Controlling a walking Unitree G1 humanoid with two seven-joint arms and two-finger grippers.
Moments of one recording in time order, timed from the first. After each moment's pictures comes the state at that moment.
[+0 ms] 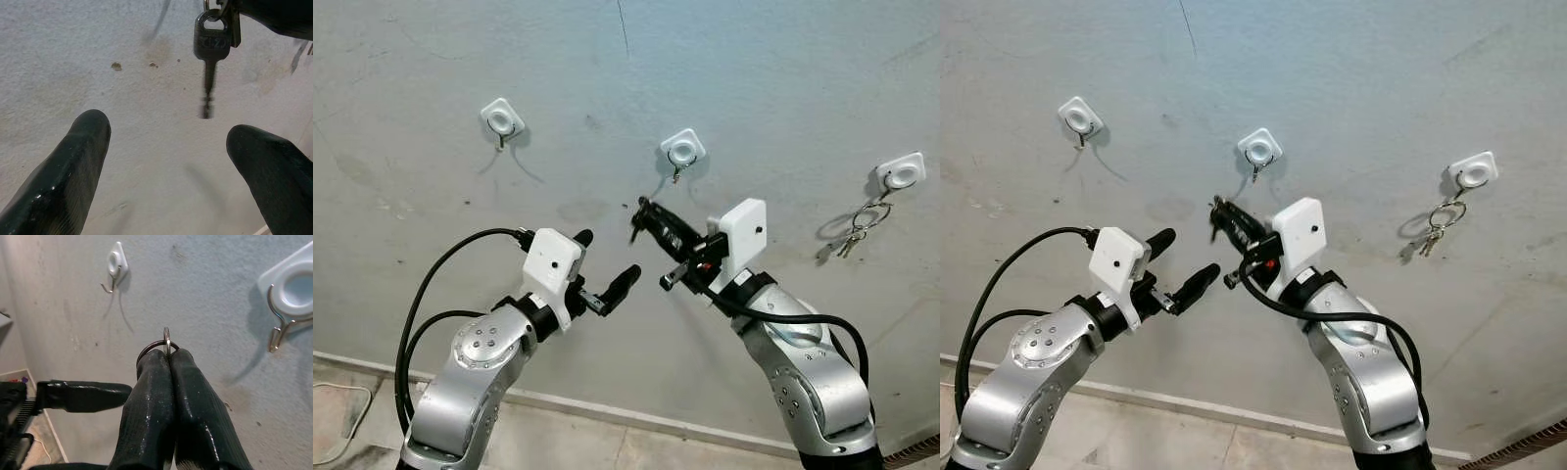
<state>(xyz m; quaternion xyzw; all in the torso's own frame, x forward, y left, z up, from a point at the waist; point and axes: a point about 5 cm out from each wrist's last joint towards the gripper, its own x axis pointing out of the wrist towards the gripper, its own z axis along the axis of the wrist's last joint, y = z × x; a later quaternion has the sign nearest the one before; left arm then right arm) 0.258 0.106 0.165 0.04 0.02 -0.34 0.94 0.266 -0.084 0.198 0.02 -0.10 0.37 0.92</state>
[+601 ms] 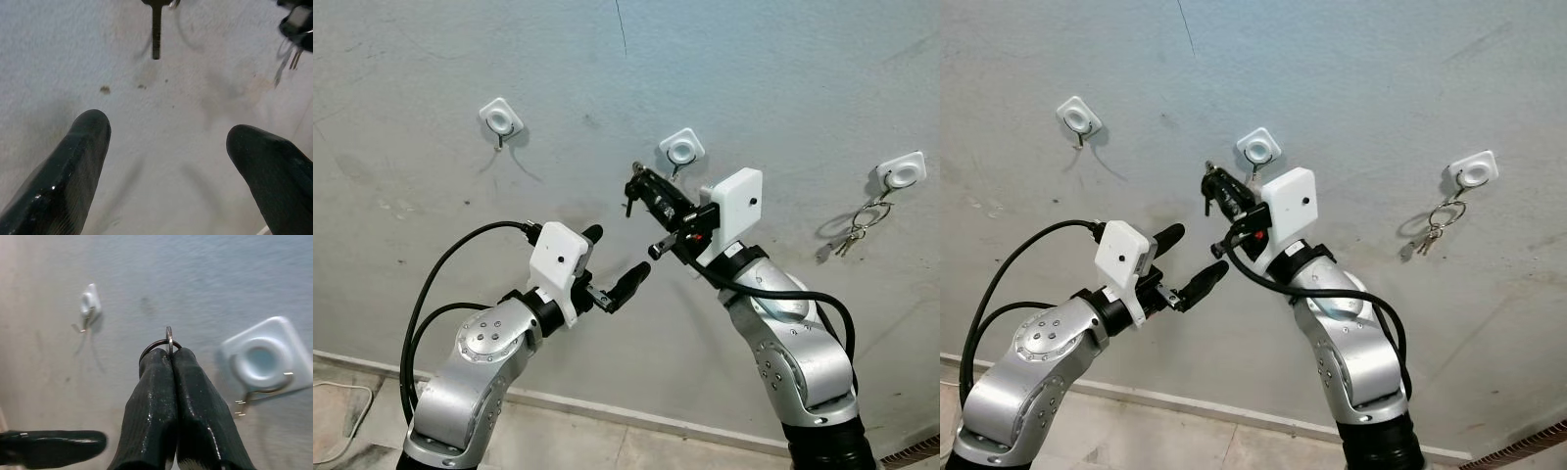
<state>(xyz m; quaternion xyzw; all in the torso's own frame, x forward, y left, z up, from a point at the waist) 0.258 0.100 0.178 0.03 0.00 -0.36 0.93 0.286 -0.080 0.223 0.02 -0.16 0.31 0.94</state>
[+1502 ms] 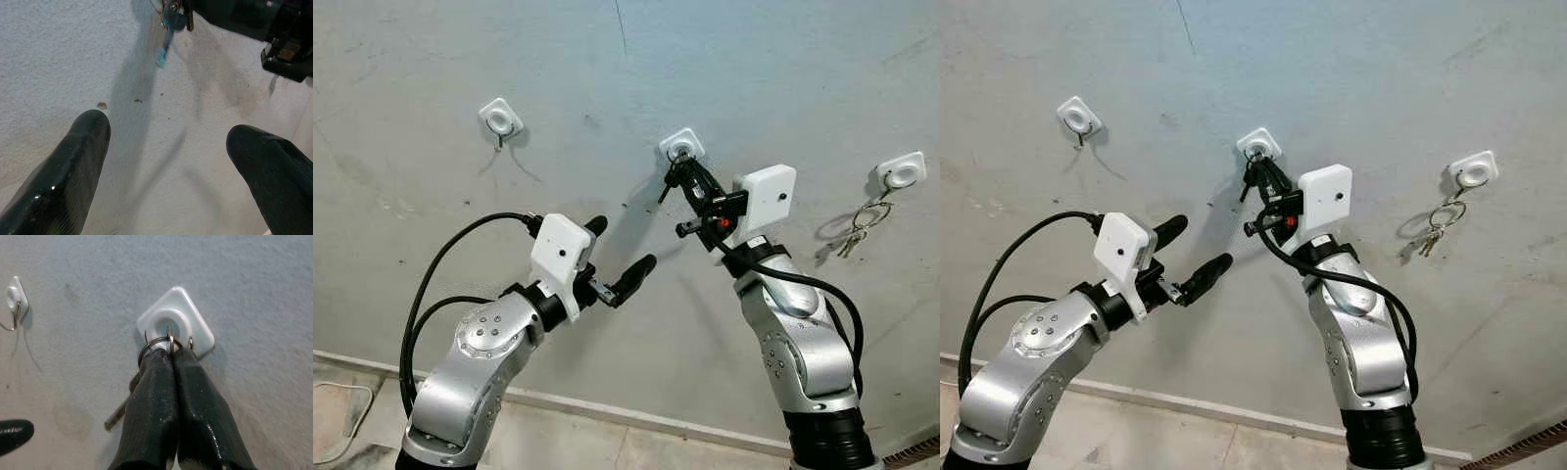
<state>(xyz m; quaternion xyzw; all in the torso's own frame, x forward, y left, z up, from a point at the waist) 0.258 0.098 0.185 0.03 -0.01 -0.36 0.93 0.299 -0.104 0.208 0.03 -0.15 0.23 0.96</state>
